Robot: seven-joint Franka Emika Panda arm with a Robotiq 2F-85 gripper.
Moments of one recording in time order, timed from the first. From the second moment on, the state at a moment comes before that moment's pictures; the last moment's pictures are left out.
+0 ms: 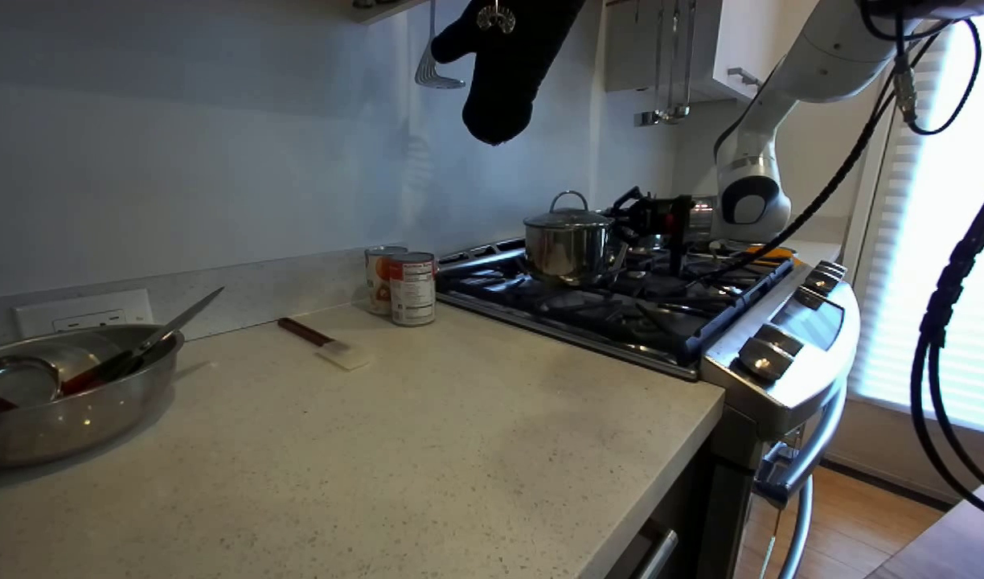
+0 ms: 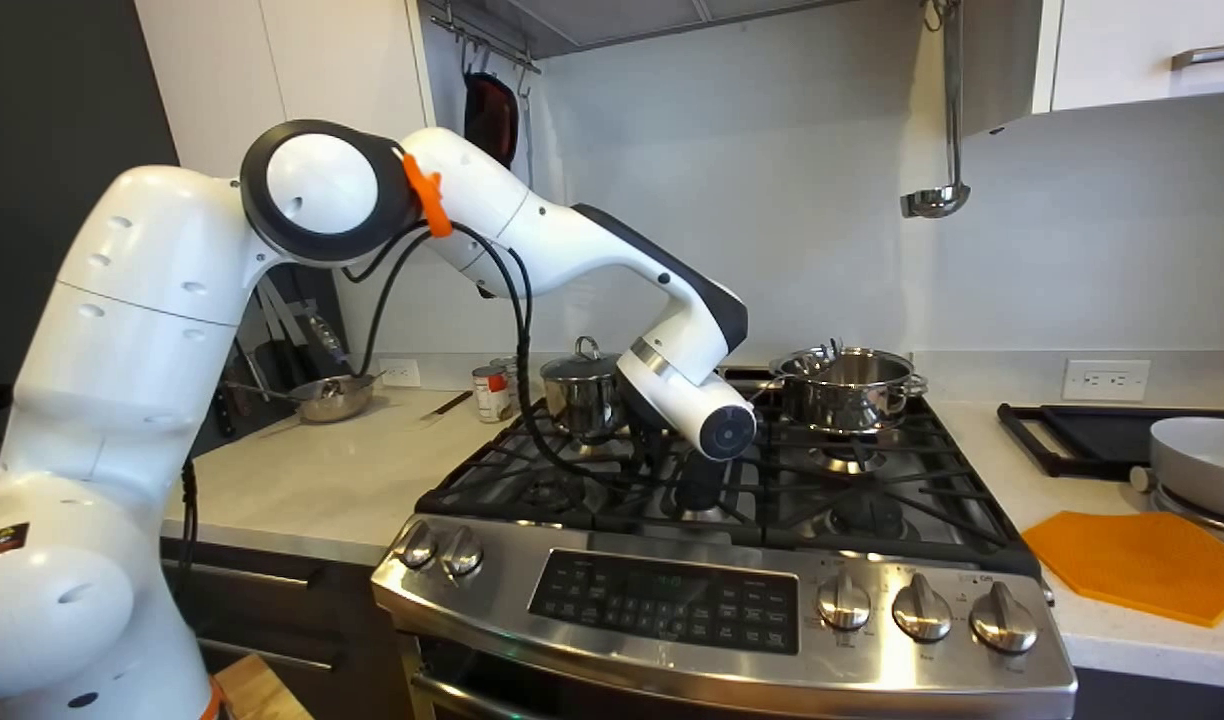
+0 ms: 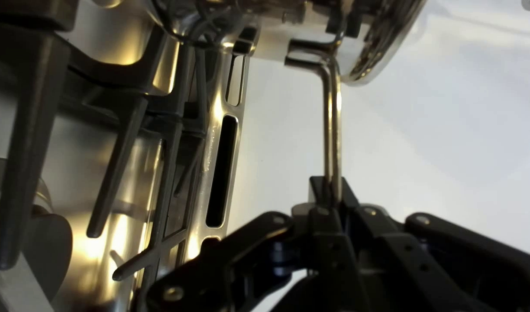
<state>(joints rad) -0.23 0.48 -0.16 -1.89 1.88 1.82 -0.96</state>
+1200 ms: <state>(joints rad) -0.15 0.37 -0.15 -1.92 2.02 2.08 -0.94</state>
